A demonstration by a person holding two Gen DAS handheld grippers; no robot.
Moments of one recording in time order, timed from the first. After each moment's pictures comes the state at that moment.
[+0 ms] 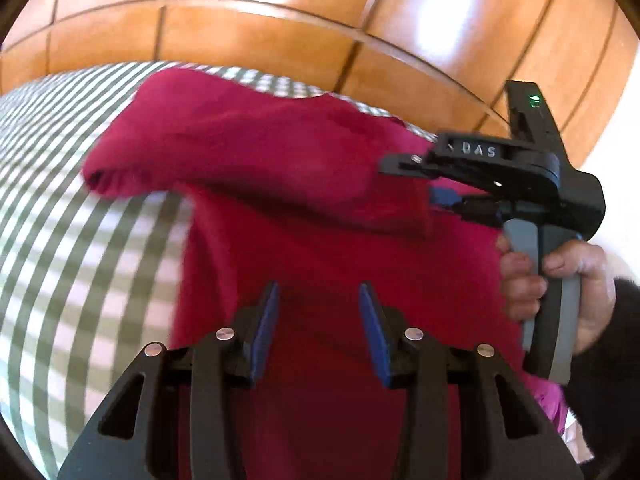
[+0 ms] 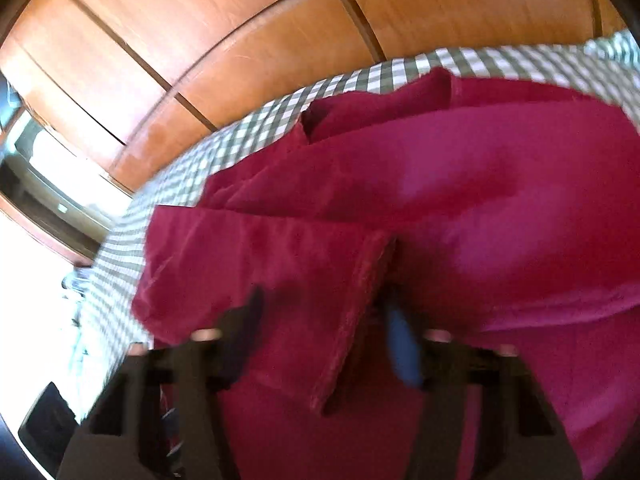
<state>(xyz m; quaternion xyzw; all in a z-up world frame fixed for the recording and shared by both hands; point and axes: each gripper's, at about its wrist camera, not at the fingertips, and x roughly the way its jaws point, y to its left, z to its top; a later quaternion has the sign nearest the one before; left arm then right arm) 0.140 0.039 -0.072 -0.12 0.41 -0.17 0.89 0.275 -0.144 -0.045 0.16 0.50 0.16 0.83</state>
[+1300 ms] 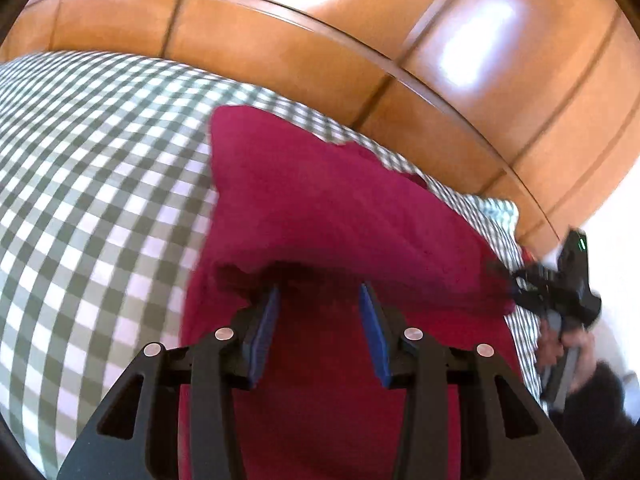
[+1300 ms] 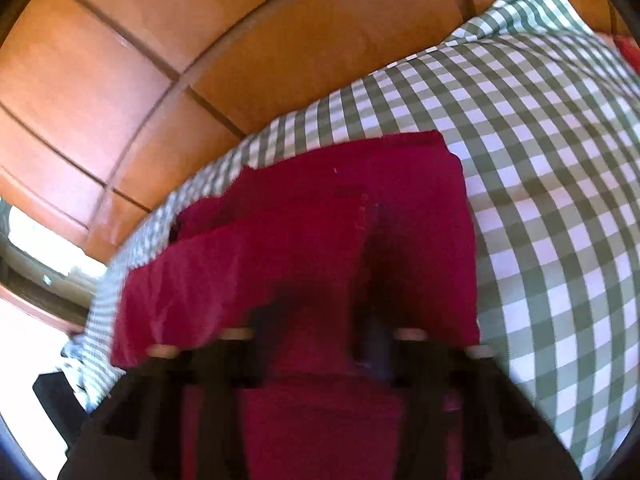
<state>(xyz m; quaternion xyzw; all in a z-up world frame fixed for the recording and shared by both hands) 0.227 0.054 -0.051 -0.21 0.40 -0.15 0.88 0.280 -0.322 -0.041 0.26 0.49 0.07 0.83</state>
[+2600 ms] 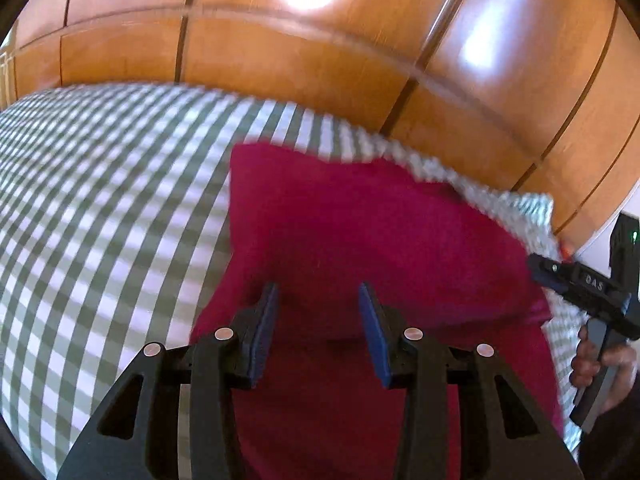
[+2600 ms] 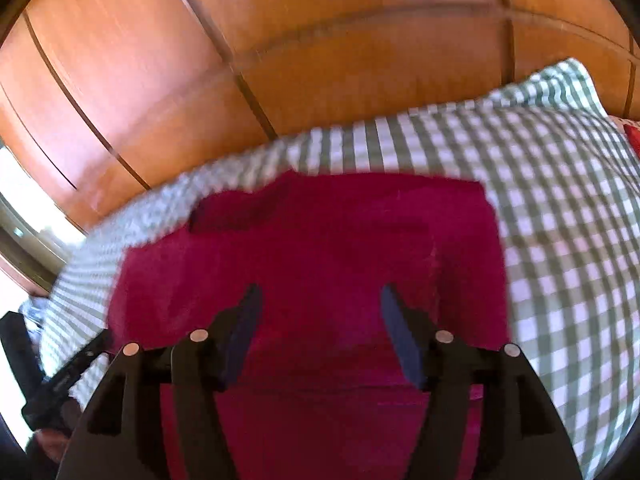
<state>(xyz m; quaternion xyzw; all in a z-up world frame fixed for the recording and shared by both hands) 0.248 0.054 -0.046 -0.13 0.43 -0.11 0.89 0.272 -0.263 -0.033 0.14 0.49 0.04 0.86</state>
